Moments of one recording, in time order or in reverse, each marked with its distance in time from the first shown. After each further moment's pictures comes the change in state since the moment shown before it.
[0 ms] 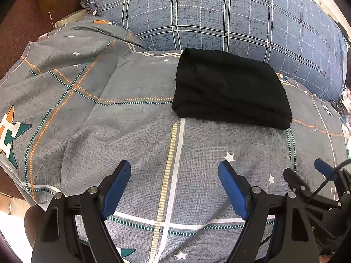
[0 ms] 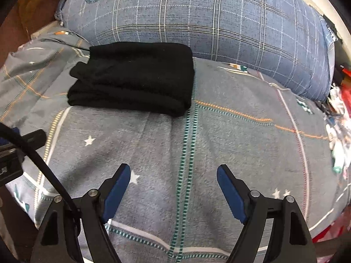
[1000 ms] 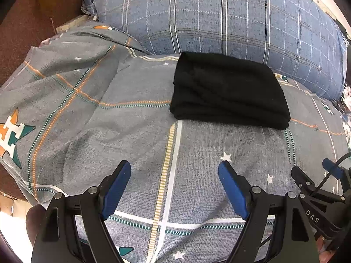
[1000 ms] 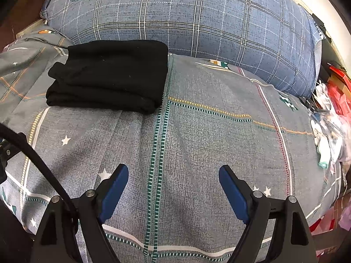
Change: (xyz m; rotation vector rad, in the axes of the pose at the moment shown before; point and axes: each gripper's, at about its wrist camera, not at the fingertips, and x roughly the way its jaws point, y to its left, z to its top) left arm -0.008 -0.005 -0.005 0.010 -0.038 0.025; right arm 0.000 -0.022 -0.003 0.018 0.017 -0.089
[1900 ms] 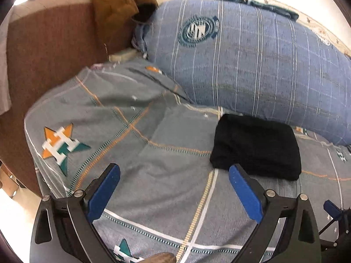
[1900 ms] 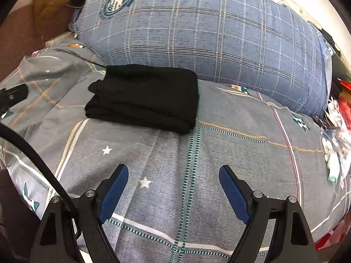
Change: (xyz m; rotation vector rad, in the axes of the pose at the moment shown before) left arm -0.055 0.034 0.006 -0.156 -0.263 0.167; right arm -0.041 0.031 -0.010 -0.069 -0.154 0.128
